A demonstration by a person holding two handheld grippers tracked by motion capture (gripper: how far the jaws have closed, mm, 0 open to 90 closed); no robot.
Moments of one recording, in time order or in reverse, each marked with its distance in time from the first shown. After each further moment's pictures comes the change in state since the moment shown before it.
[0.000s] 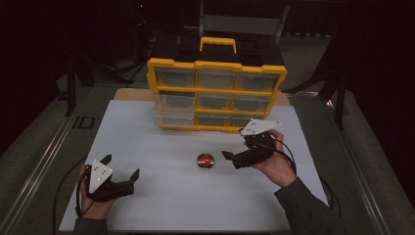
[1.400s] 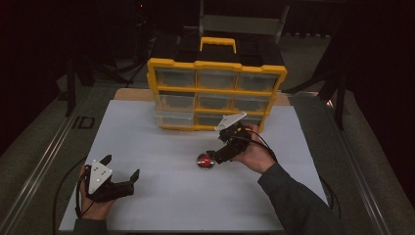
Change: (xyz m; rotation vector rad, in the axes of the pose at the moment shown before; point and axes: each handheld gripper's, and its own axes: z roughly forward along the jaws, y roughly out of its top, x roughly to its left) left arm -0.001 0.000 -0.002 -0.001 -0.005 0.005; right arm 0.001 0.020 0.065 0.188 0.053 -0.069
